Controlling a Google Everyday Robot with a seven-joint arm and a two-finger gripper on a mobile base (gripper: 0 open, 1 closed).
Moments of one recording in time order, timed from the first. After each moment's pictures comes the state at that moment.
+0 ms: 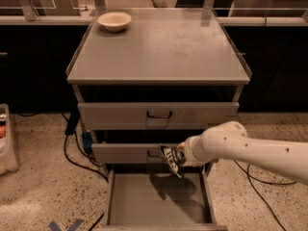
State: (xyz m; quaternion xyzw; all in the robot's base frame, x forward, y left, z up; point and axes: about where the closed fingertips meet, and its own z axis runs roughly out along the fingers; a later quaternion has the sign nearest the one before) arm 0.559 -0.114 0.535 -0.75 0.61 -0.03 0.25
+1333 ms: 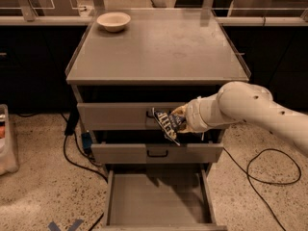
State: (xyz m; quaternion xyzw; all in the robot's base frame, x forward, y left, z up) arm 0.589 -0.086 0.705 -0.77 0.53 -0.04 0.35
